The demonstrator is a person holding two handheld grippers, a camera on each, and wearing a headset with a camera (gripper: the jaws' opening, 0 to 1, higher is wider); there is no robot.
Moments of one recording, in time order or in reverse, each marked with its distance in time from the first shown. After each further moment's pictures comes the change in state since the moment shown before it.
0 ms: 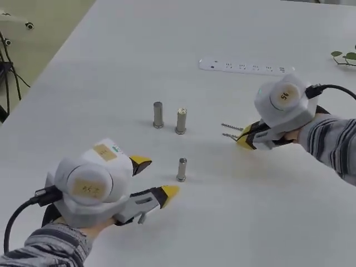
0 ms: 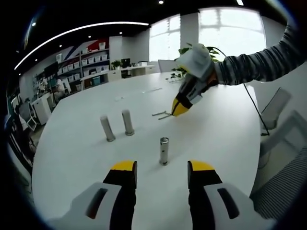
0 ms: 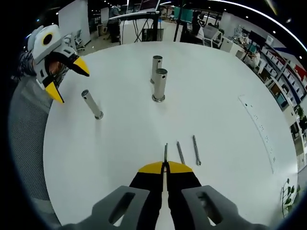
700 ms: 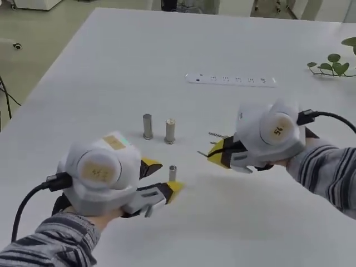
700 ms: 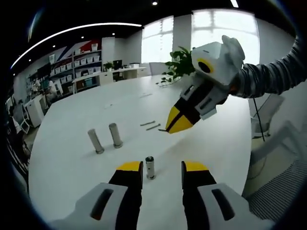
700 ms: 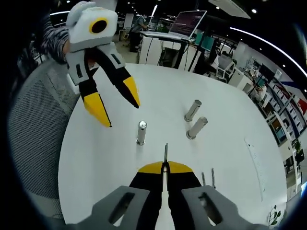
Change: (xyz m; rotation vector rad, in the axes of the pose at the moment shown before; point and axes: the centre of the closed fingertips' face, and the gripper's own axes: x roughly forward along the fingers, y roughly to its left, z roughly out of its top) left arm 0.004 -0.022 0.031 -0.025 -0.020 -0.080; right arm -0.032 0.077 0.053 -0.215 -0.190 0.005
